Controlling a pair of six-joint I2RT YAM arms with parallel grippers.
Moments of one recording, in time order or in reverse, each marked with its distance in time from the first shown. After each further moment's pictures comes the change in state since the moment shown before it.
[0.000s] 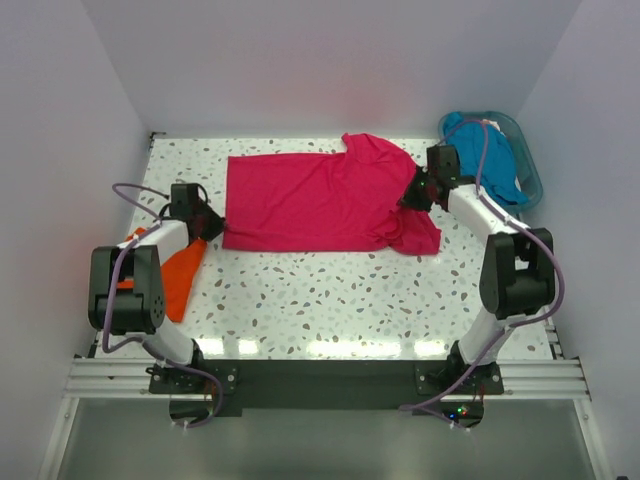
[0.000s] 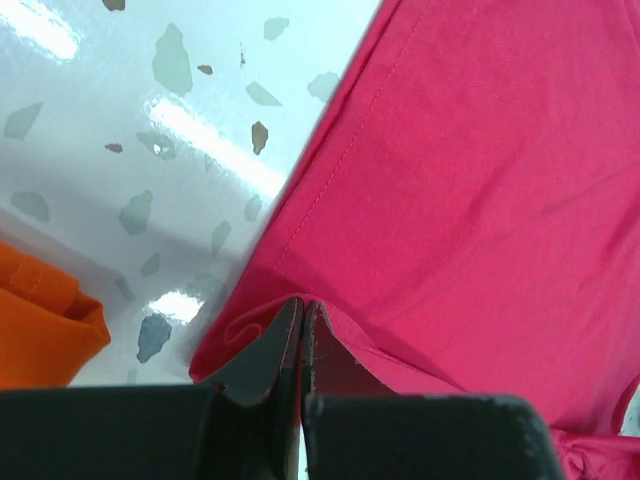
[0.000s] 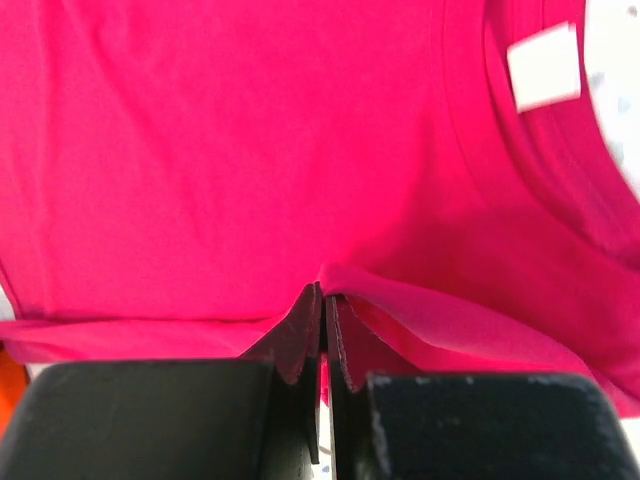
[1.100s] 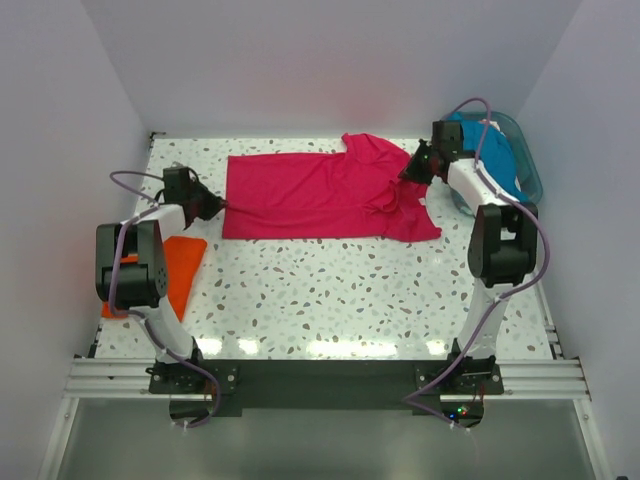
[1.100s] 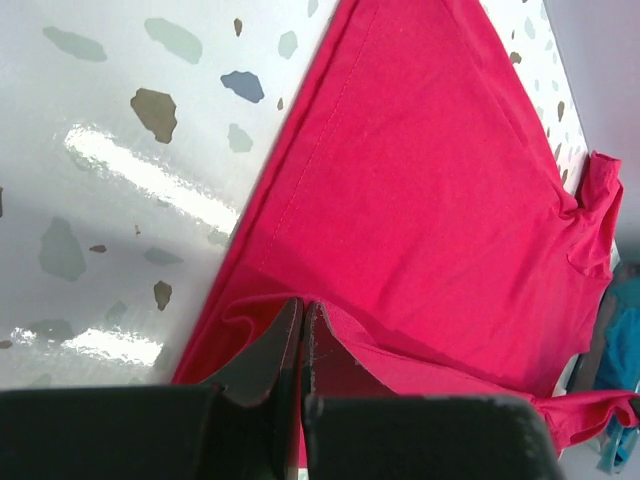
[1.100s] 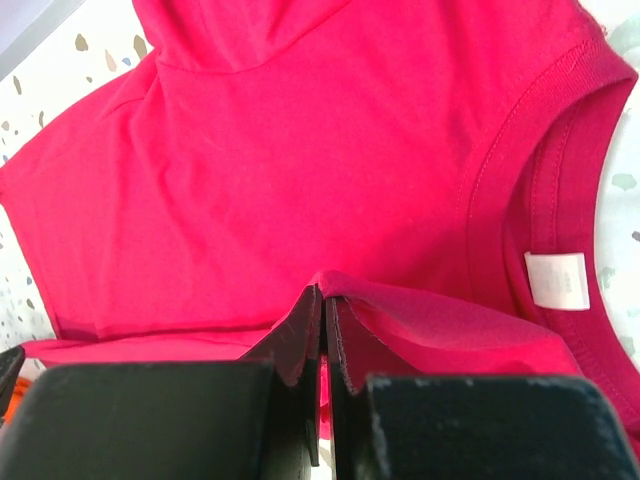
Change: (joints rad) left arm 0.067 0.196 0.168 0.144 0.138 -0.035; right arm -0.077 0.290 0.367 -0.015 -0.077 0.000
